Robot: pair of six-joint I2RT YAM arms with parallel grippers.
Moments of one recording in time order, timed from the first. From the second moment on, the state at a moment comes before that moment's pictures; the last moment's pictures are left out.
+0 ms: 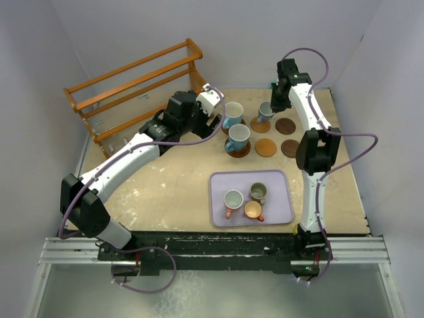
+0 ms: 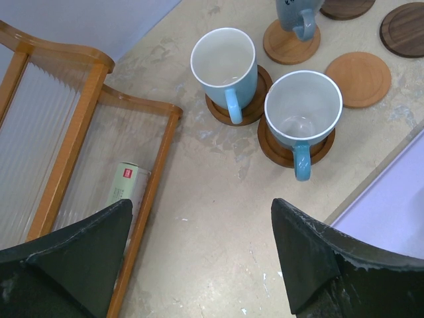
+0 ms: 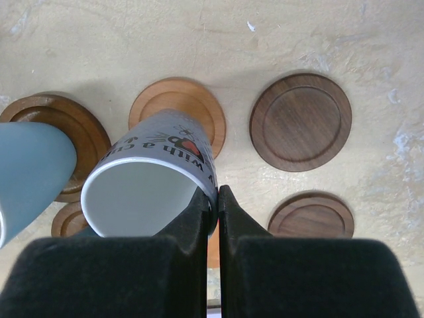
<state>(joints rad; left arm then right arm) -0.64 1.54 1.42 -0.33 -0.06 0.23 0.11 2.30 2.29 -1.02 0.11 0.21</state>
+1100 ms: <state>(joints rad) -0.64 1.51 1.39 -0.31 -0.06 0.25 0.11 2.38 2.31 -1.04 0.06 0.22</state>
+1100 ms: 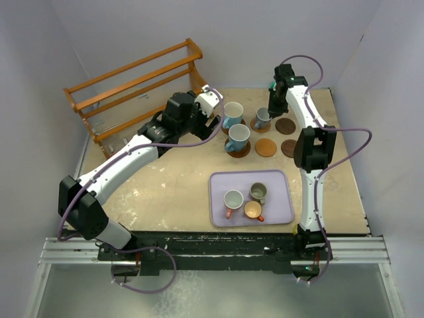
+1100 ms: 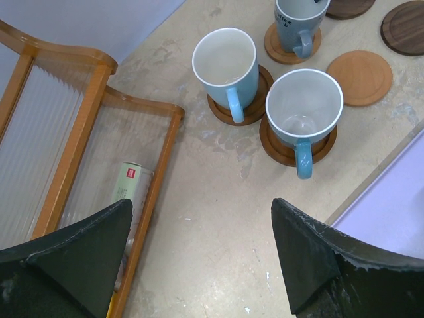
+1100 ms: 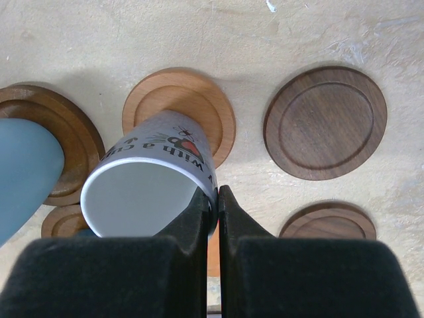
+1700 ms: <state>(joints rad) -0.64 1.50 1.38 -0.31 -0.06 0.25 0.11 2.38 2.33 -1.03 0.04 0.20</state>
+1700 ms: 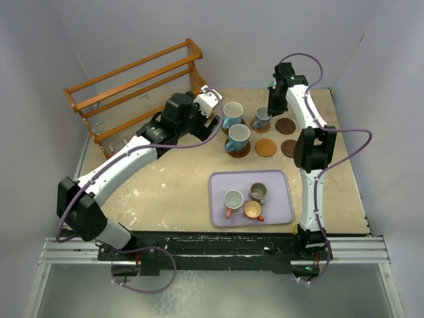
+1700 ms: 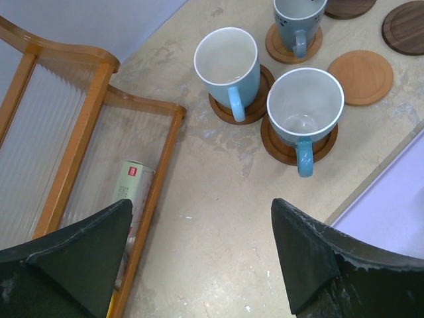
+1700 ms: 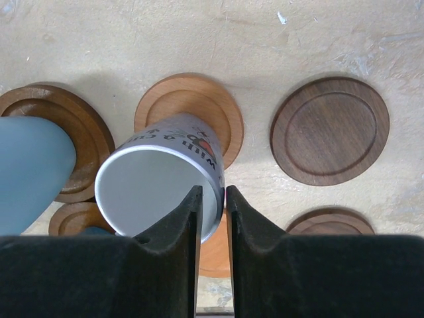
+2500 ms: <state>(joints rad) -0.64 1.44 1.34 -0.30 -0.14 0.29 0.11 2.07 2.21 -1.01 0.07 0.06</state>
